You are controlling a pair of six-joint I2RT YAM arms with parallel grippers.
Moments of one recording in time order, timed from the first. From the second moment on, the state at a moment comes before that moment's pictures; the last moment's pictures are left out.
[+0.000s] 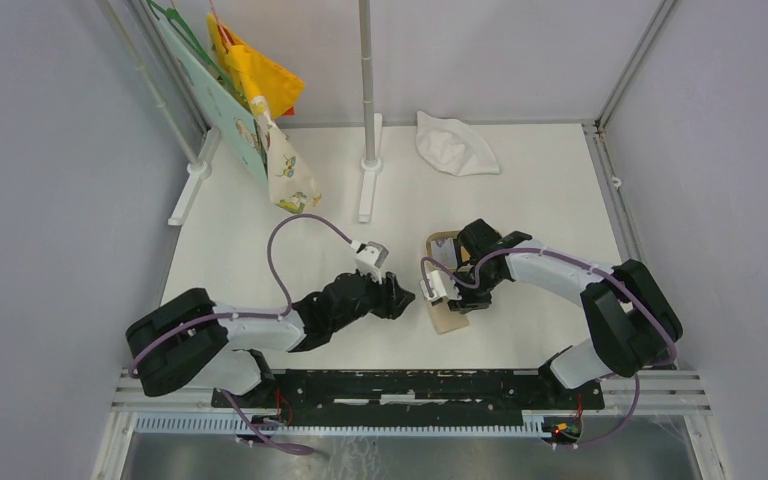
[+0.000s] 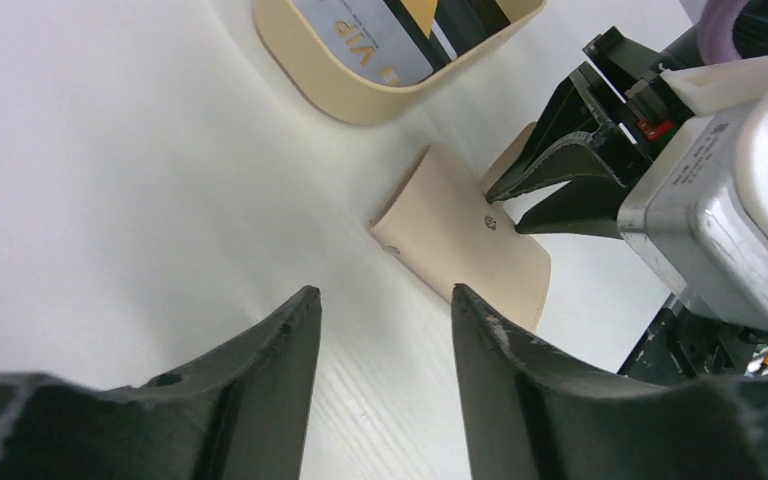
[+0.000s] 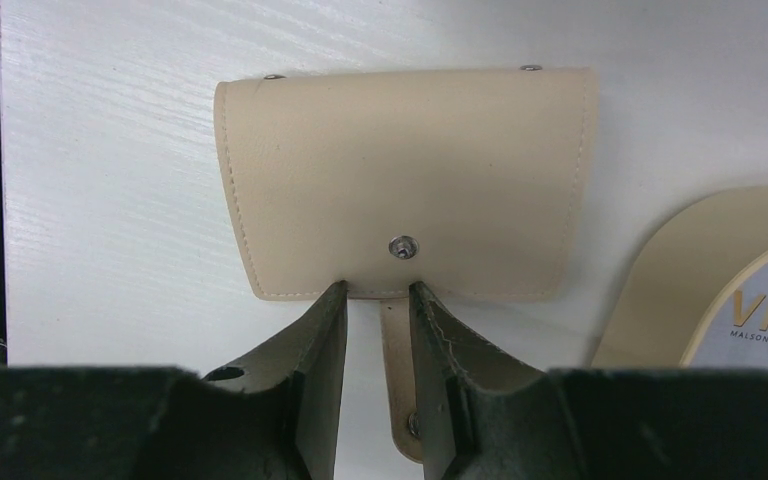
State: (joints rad) left arm -1.01 1.38 0.38 0.63 -0.14 -0.57; right arm 0.57 1.50 0.80 -0.70 -0.50 -1.25
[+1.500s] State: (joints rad) left arm -0.78 1.69 0.51 0.69 0.35 -0.47; right arm 0.67 1.48 0.78 -0.65 -0.48 -1.29
